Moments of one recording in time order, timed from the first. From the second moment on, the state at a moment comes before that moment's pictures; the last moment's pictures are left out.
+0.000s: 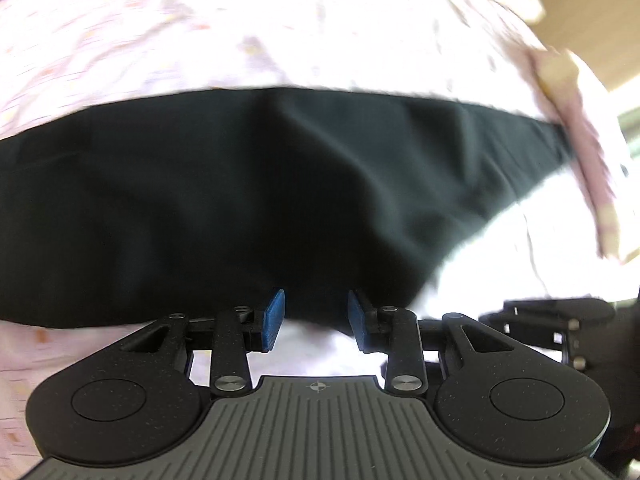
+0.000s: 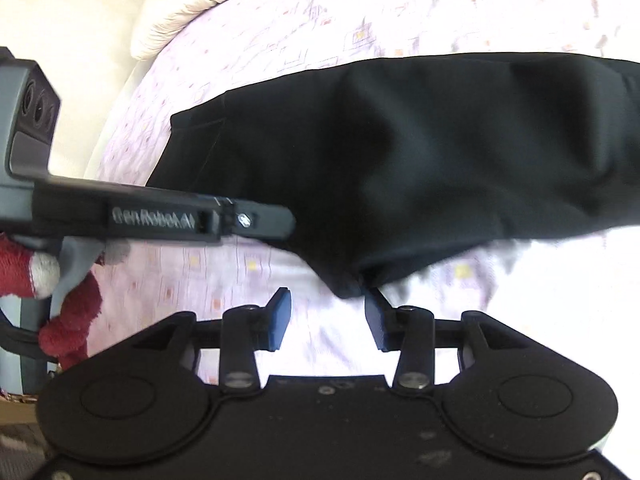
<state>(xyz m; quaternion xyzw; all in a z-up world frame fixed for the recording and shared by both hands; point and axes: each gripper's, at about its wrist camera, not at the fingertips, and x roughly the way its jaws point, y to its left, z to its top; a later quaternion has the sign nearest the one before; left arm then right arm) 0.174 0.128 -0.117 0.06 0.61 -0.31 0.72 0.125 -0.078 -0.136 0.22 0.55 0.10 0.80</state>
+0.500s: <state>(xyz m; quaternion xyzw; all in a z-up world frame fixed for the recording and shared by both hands) 0.170 0.082 -0.163 0.02 0.65 -0.27 0.71 0.069 -0.166 -0.120 0.26 0.52 0.00 0.81</state>
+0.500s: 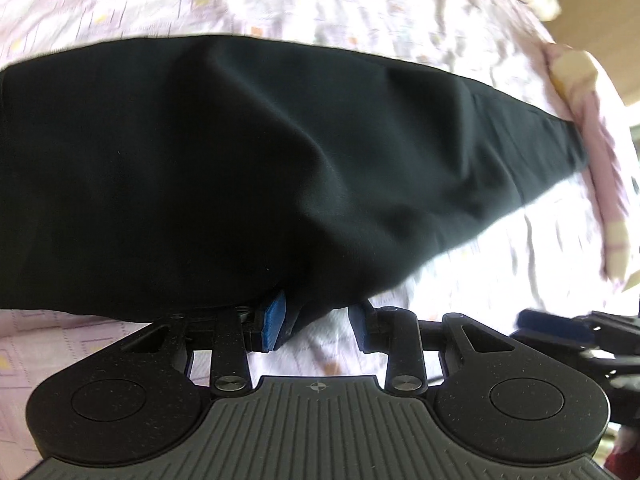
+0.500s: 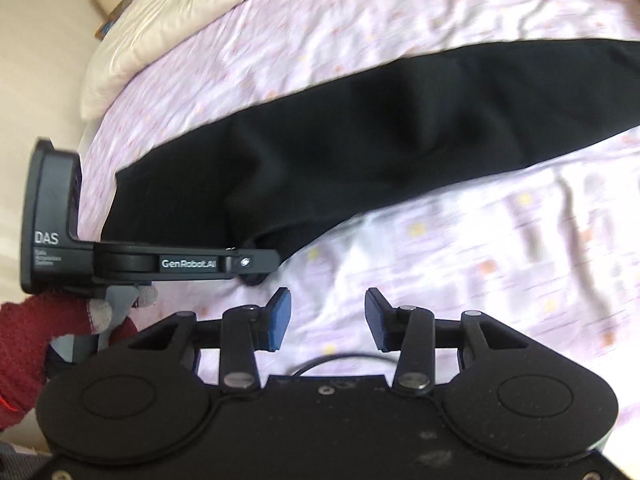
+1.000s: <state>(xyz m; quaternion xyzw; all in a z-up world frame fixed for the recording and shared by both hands) 0.168 0.072 -0.168 -0.02 0.67 -0.20 0.71 0.158 -0.298 -0.108 0.09 0.49 0.06 0.86</state>
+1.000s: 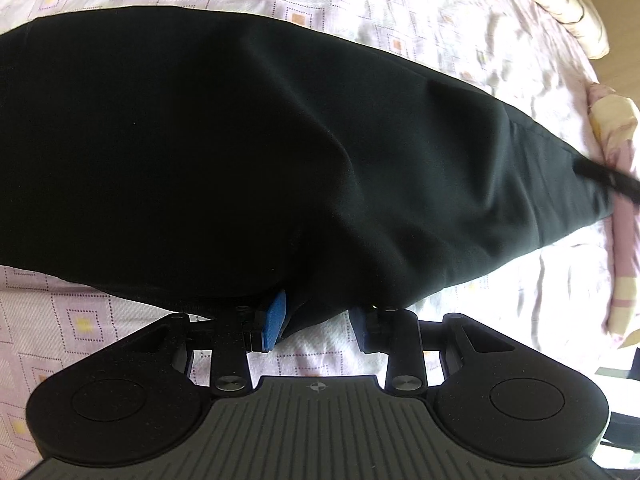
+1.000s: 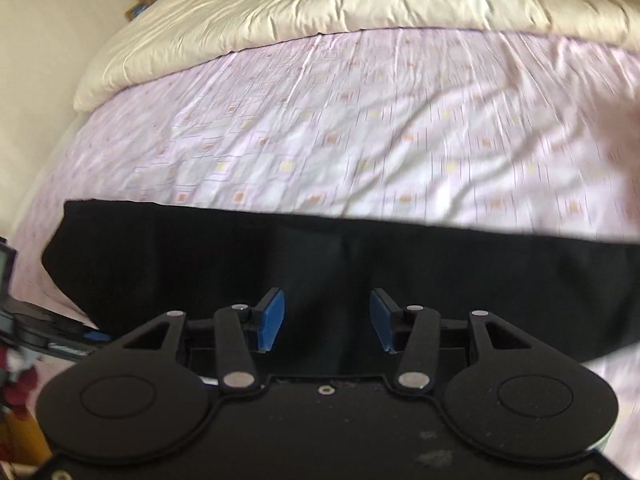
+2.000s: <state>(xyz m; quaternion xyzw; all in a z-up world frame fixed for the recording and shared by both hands) 0.137 0.047 -0.149 0.05 0.60 -0.18 0.78 0.270 -0.237 -0.158 -0.16 0.52 0.17 0.82</state>
